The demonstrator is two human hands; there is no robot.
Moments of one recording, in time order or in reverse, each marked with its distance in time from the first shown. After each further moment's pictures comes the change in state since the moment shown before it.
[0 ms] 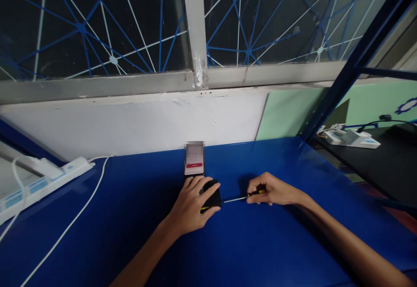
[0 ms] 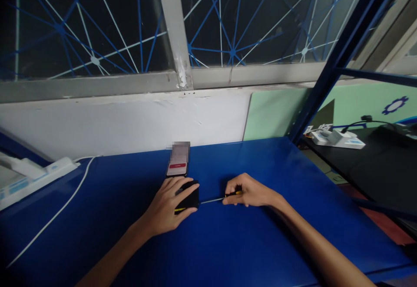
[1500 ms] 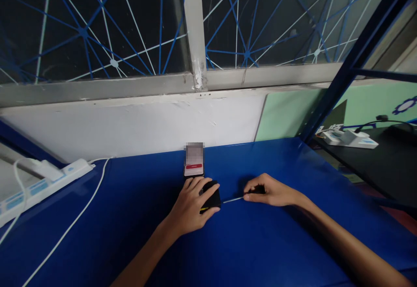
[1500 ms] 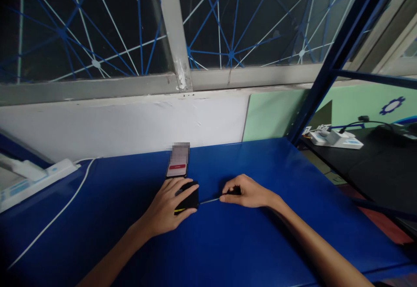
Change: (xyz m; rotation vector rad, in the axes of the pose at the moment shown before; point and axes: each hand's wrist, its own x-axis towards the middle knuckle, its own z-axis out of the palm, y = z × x) left_hand 0.000 0.000 -0.001 0.009 -0.028 -0.009; right_hand 0.001 -0.004 0.001 -0.172 0.077 -0.137
